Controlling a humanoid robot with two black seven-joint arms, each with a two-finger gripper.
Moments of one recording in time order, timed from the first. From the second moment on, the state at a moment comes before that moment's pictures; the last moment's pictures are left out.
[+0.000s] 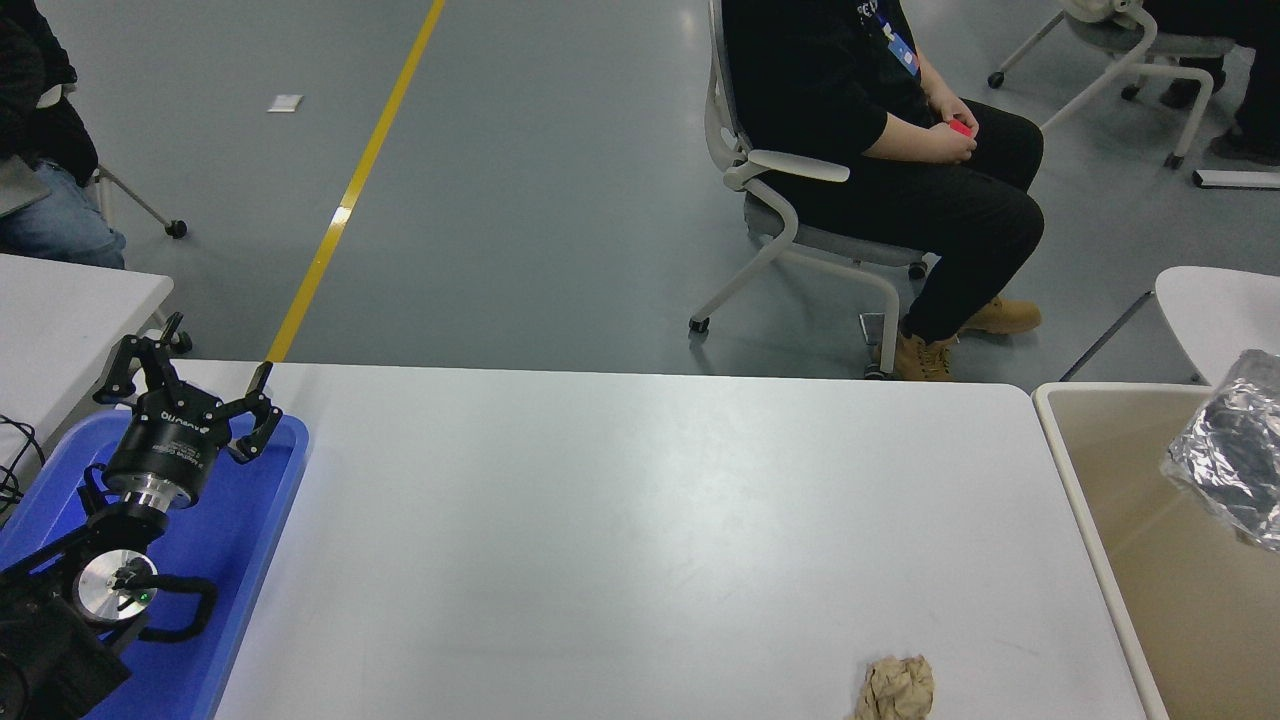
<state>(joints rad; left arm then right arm) -0.56 0.46 -0.57 -0.39 -0.23 -0.70 -0.60 0.69 -0.62 -0.30 0.01 -0.44 0.32 0.40</state>
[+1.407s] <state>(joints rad) -0.56 0.46 -0.57 -0.39 -0.23 -0.70 -0.60 0.62 -0.49 -0.30 -0.01 -0.42 0.14 0.32</state>
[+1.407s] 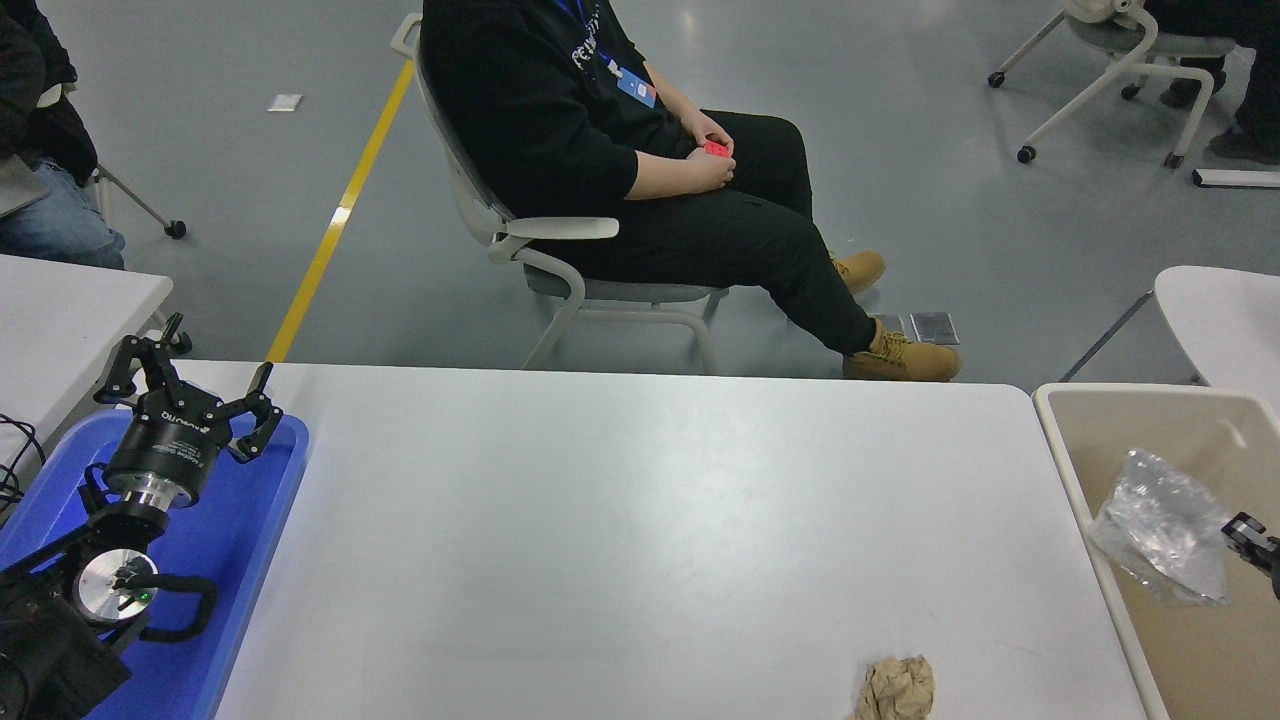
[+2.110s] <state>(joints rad) -0.56 0.46 -0.57 -0.39 -0.23 -0.70 -0.60 0.68 -0.49 -0.29 0.00 -0.39 -0.04 0.32</state>
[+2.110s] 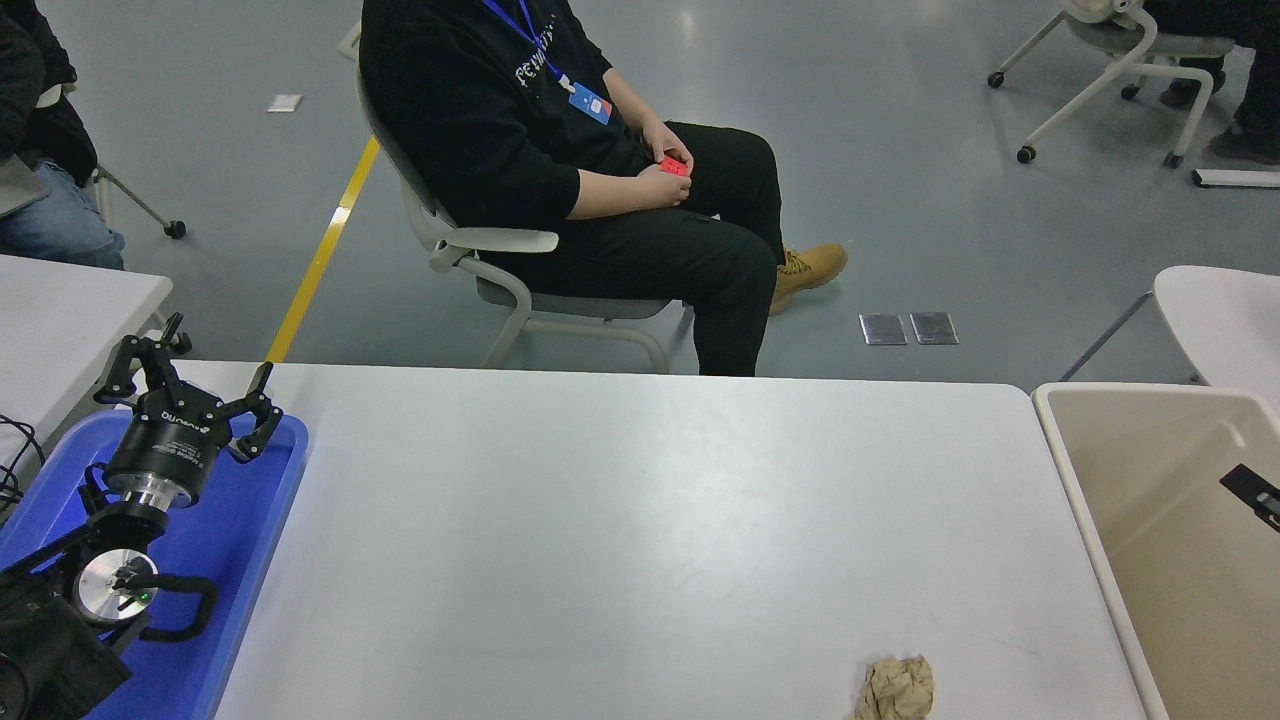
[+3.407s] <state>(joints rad) -0.56 0.46 -0.57 -0.39 -0.23 -0.70 -0.60 1.10 -0.68 0.52 0.56 -0.30 -0.02 0.32</state>
